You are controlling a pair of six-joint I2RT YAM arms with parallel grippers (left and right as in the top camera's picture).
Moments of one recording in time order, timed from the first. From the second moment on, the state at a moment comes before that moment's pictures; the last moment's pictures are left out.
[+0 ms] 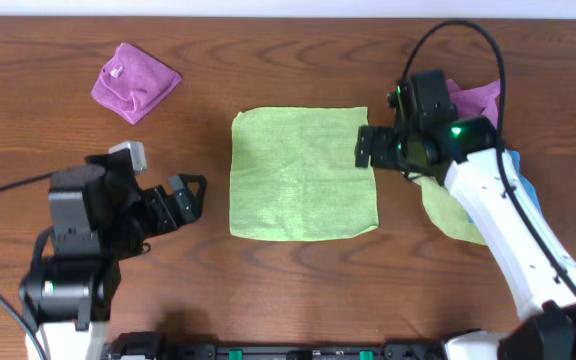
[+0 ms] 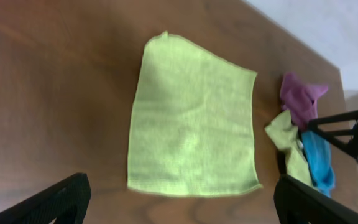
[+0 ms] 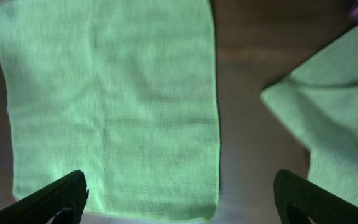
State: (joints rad) left arm 0.01 0.87 0.94 -0.86 0.42 -0.44; right arm 0.28 1.54 1.28 -0.90 -0.07 0.37
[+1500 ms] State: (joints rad) left arm -0.02 1.62 0.74 -0.62 0.75 -0.66; right arm 0.25 1.07 0.67 -0.66 -0.27 0.58
